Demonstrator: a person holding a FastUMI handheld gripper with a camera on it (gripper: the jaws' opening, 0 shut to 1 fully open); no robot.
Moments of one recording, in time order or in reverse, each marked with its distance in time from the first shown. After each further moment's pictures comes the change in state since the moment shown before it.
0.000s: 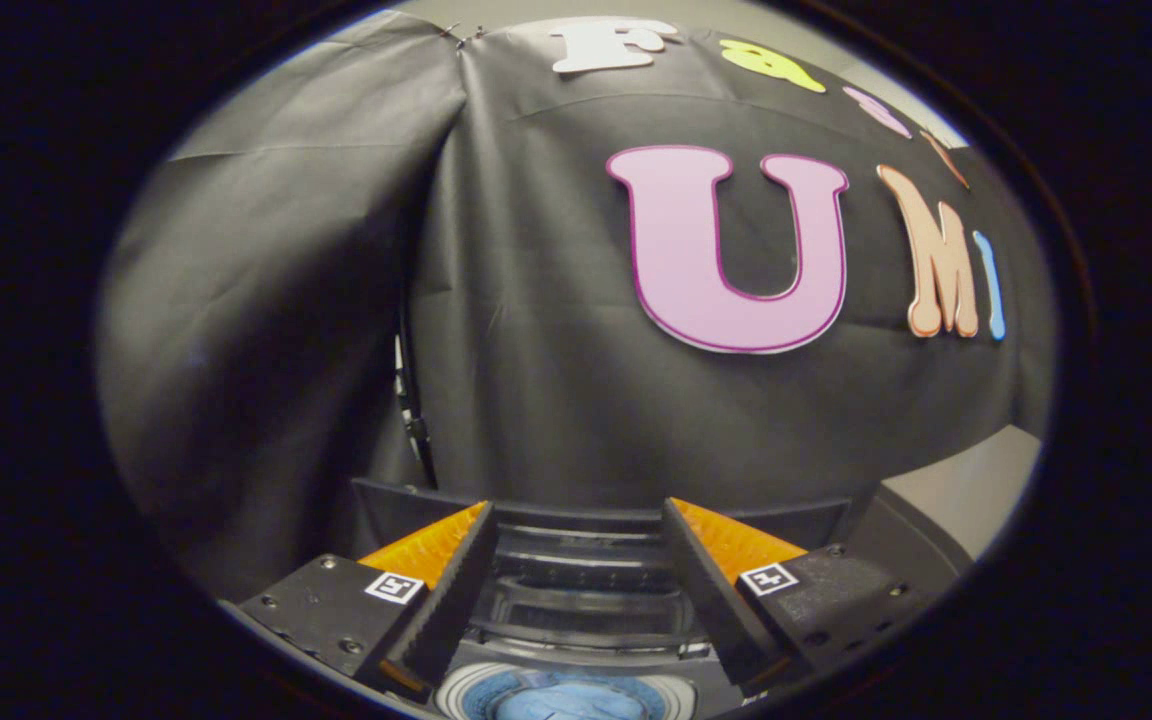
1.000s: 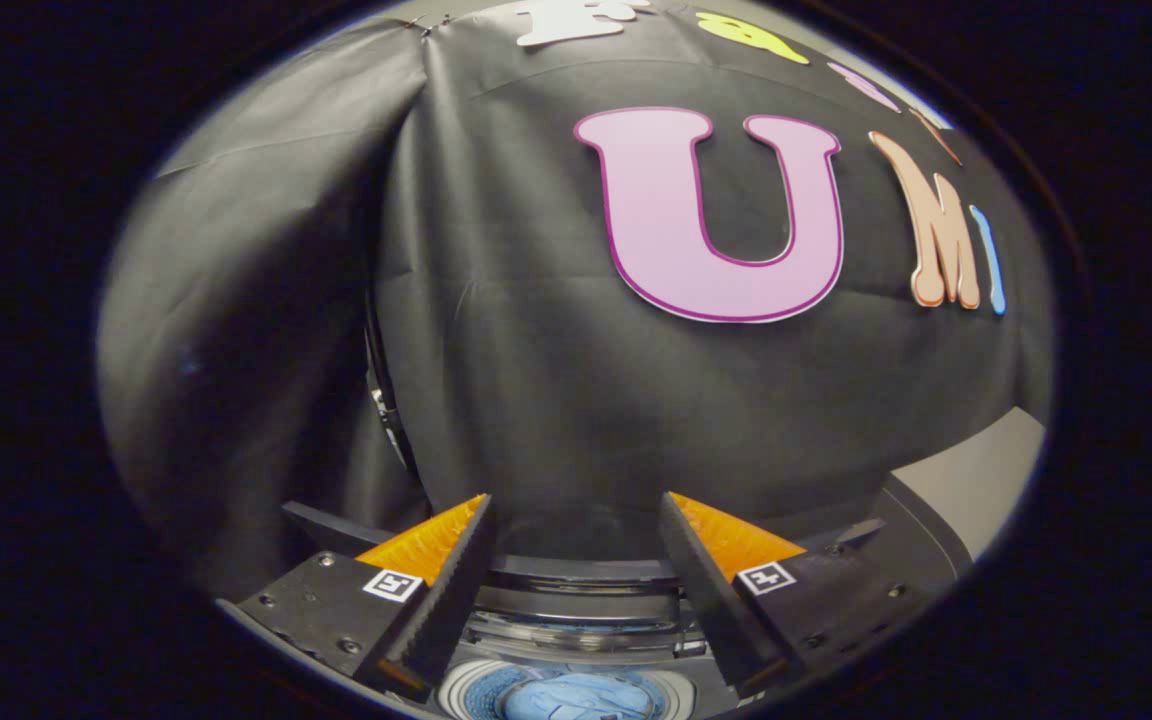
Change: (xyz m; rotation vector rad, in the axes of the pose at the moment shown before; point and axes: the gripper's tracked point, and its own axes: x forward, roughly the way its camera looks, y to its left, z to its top) arm 0.008 -0.015 -0.020 0.051 0.116 0.000
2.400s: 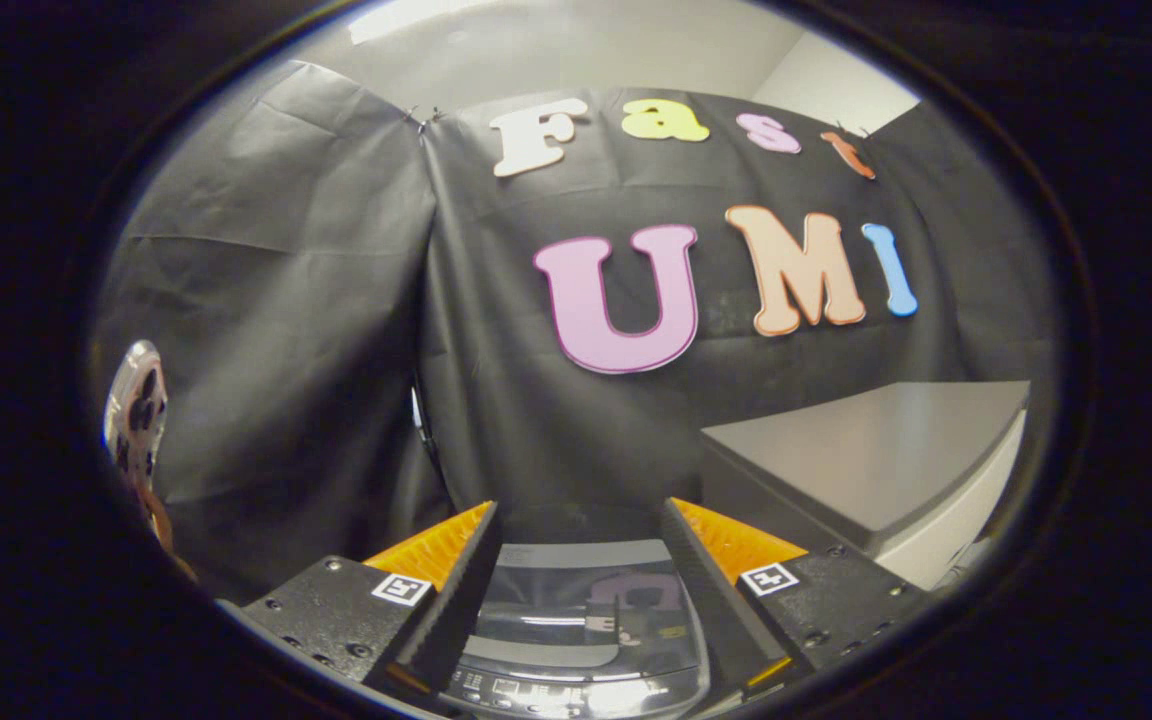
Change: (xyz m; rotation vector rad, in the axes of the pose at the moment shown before) arm -0.259 -0.056 -0.027 0.076 -0.288 -0.056
